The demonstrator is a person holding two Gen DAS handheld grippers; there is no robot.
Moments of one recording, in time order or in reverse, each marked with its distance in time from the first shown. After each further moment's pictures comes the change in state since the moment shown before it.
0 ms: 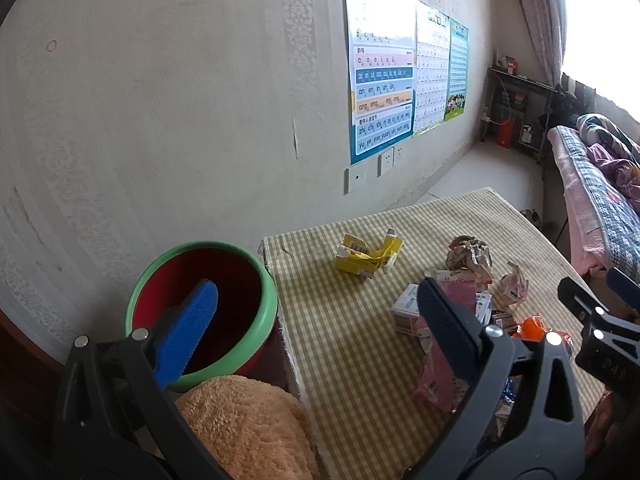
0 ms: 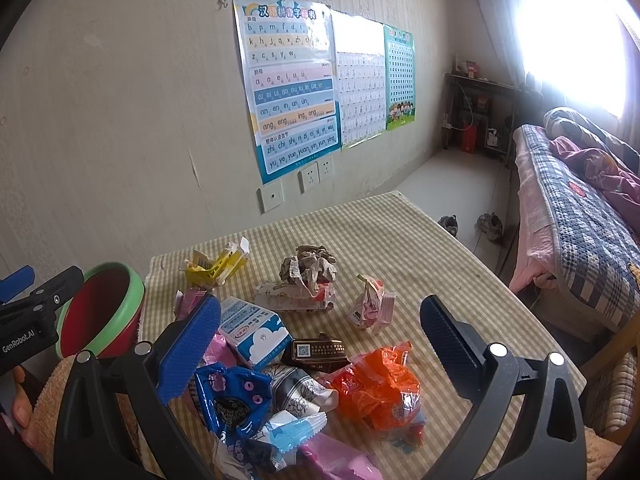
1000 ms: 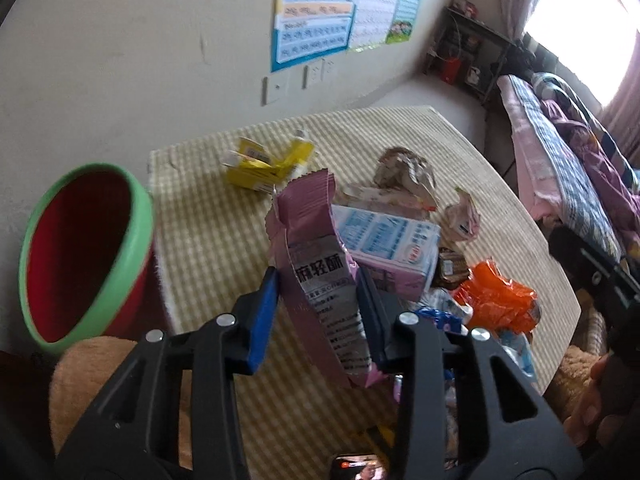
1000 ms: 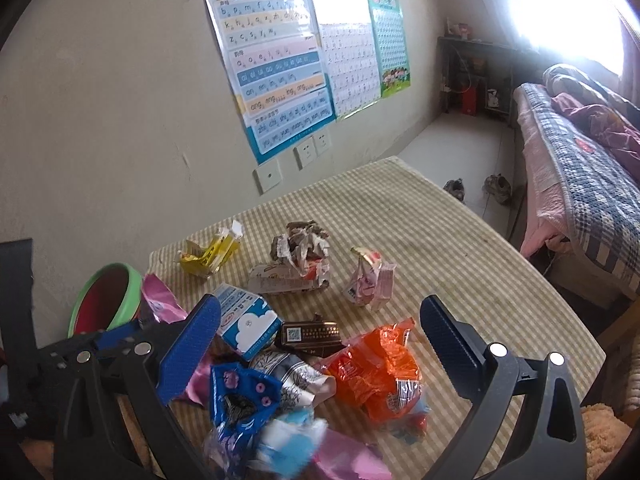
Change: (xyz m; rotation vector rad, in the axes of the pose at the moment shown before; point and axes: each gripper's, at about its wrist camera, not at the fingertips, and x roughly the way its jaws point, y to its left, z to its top) left arm 0.069 -0.039 -0.028 -0.002 0.293 -0.265; right arm 0.021 -0.024 0.001 0.096 0.113 0.055
